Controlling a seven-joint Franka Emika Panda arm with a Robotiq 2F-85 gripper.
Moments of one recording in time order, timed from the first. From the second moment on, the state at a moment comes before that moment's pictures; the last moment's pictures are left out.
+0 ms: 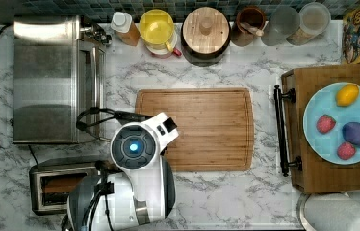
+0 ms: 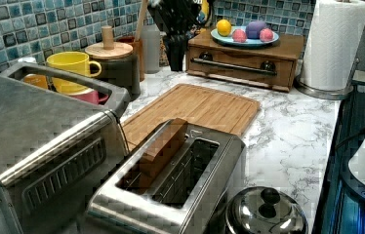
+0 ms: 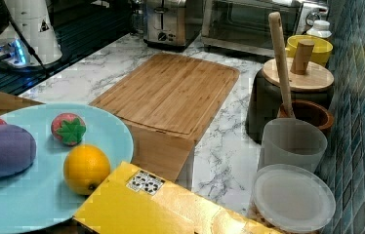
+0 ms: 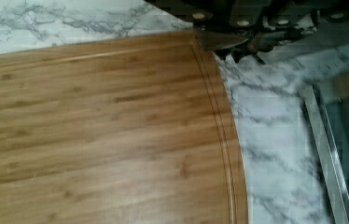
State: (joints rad) arm 0.10 -0.20 0.17 -2.32 0.19 0.51 -0.43
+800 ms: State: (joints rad) arm 0.16 -0.39 0.22 -2.57 0.39 0.57 -0.62
